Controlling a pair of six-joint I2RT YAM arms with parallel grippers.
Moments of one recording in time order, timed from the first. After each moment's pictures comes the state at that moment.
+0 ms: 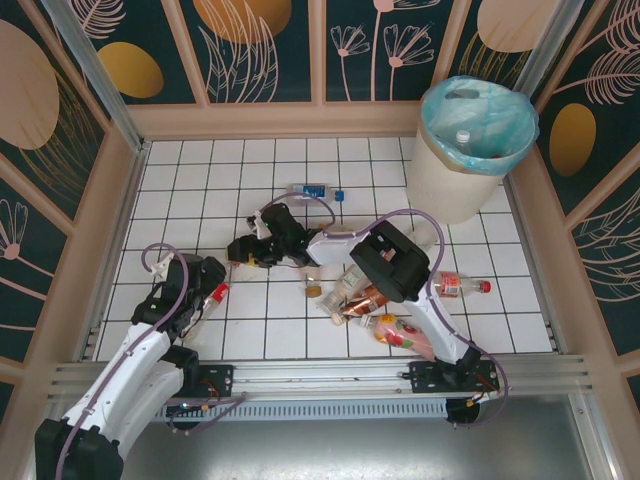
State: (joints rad) left arm -0.27 0.69 0.38 -0.54 -0.23 -0.98; right arm 0.94 2.32 1.52 0.25 -0.60 0.95
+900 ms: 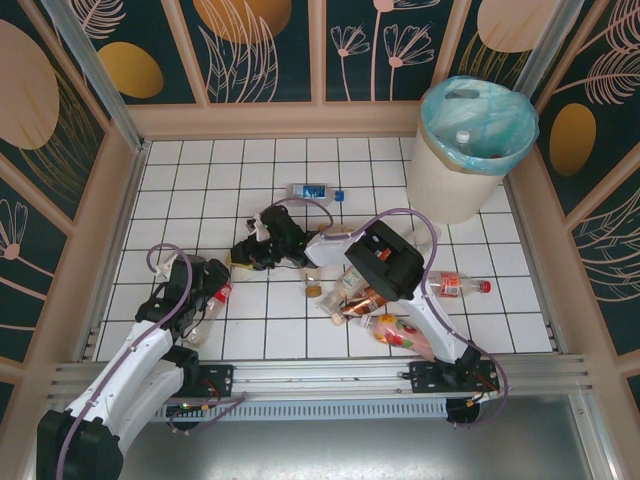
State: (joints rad) left arm -0.27 0.73 0.35 -0.48 -0.20 -0.97; right arm 0.93 2.37 1.53 0.30 -0.65 1.06
